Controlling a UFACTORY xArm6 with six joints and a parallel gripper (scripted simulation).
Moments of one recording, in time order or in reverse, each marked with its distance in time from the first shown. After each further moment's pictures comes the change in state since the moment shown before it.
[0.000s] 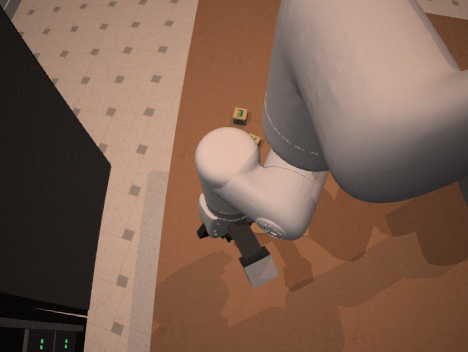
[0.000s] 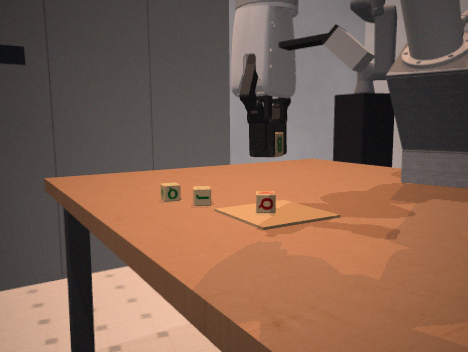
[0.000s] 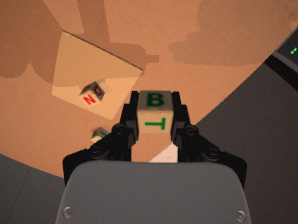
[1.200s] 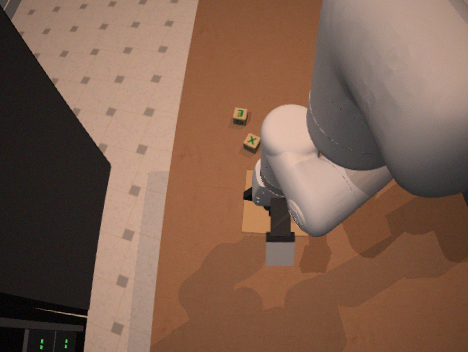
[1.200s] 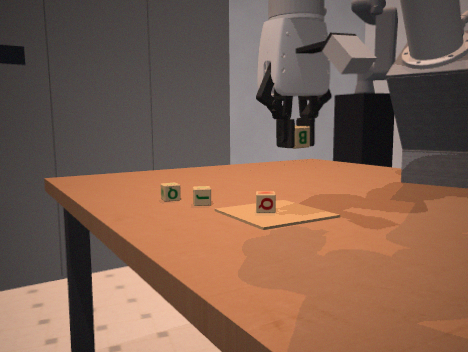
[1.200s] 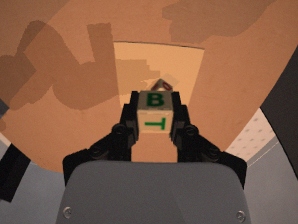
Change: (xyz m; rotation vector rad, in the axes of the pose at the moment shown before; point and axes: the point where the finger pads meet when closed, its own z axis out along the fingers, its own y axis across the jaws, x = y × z) arm 0.003 -0.091 -0.007 0.038 -0.035 0.493
